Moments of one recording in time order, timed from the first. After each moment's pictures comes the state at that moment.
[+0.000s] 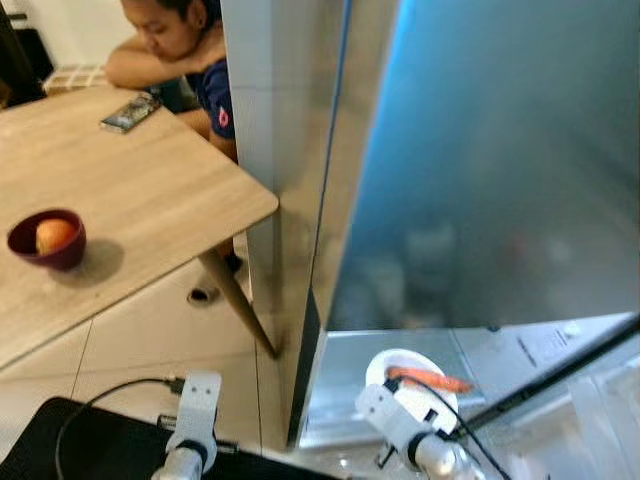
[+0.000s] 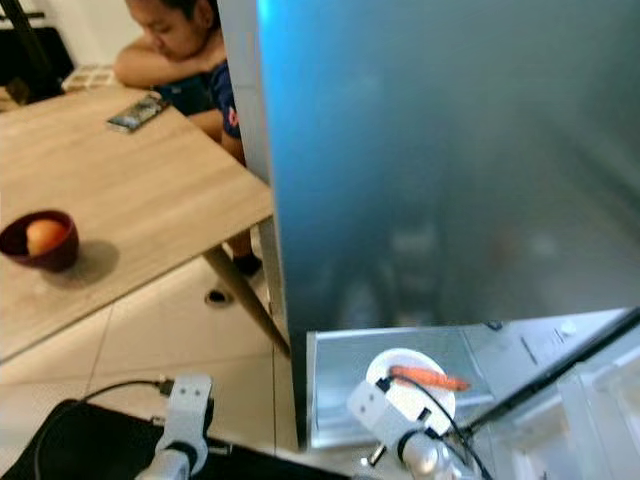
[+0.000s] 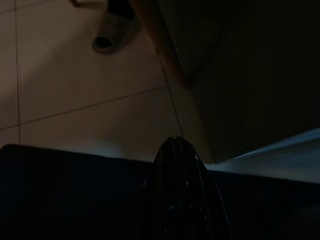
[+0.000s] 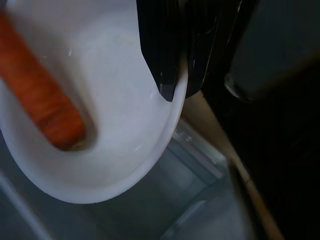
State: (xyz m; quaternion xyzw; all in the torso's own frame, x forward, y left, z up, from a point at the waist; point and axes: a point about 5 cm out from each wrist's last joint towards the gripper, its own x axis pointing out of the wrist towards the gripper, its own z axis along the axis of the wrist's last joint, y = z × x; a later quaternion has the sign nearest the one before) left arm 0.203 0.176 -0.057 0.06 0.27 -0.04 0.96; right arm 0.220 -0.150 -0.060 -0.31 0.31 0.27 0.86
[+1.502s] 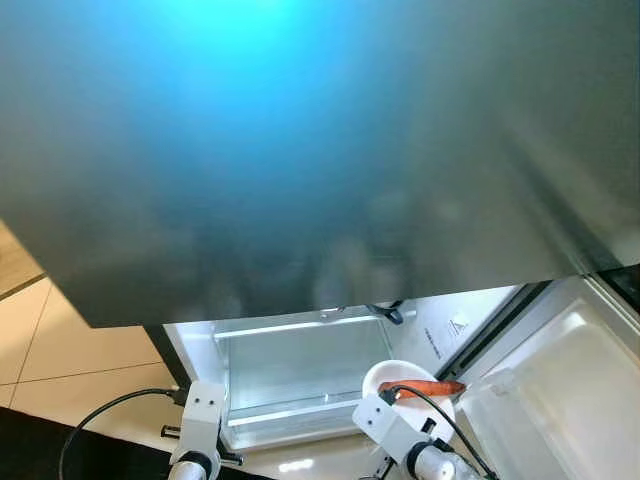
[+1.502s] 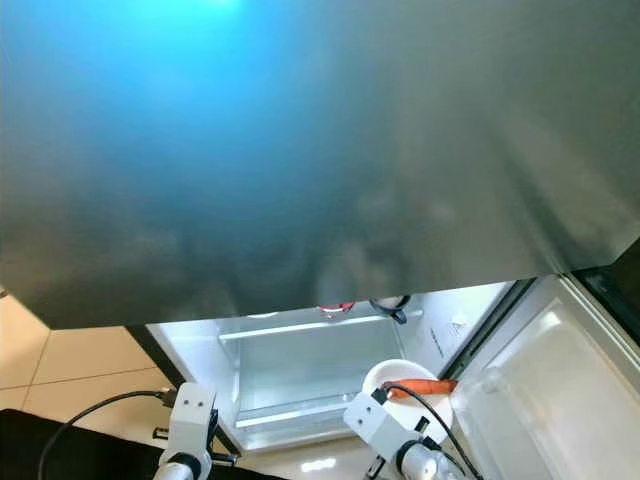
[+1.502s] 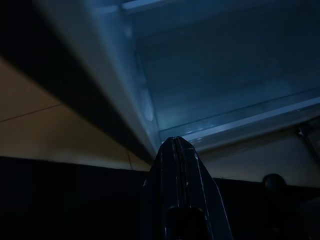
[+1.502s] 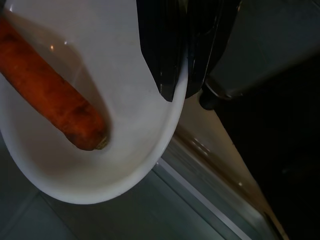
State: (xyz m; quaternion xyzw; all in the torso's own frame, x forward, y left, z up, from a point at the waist) left arm 0.193 0.172 -0.062 0.05 0.27 -0.03 0.96; right arm 0.212 -0.149 -0.064 -0.31 0.31 0.28 0.85
